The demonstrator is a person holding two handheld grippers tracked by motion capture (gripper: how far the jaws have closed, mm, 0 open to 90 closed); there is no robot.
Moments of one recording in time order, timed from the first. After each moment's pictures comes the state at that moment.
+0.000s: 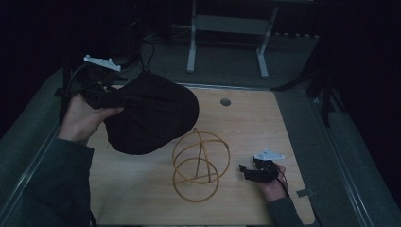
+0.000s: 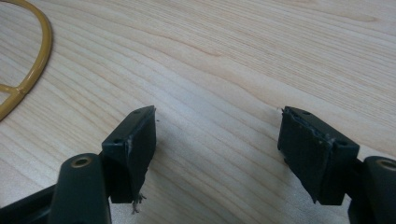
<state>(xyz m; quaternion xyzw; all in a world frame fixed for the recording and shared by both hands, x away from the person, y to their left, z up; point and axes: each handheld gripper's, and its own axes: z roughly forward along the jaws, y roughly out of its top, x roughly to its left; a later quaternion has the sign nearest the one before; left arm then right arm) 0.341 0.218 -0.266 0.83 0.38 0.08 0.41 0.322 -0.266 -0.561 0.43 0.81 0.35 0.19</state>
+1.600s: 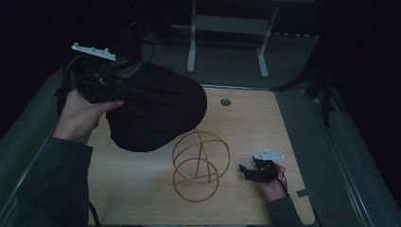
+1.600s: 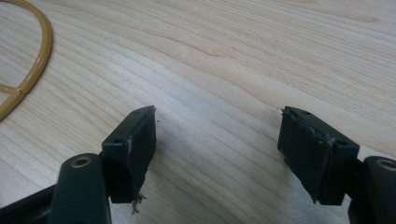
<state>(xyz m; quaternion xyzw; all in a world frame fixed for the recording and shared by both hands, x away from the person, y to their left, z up) 0.331 0.214 -0.239 0.81 0.36 0.06 0.46 0.322 -0.266 -0.561 0.43 0.81 0.35 0.19</state>
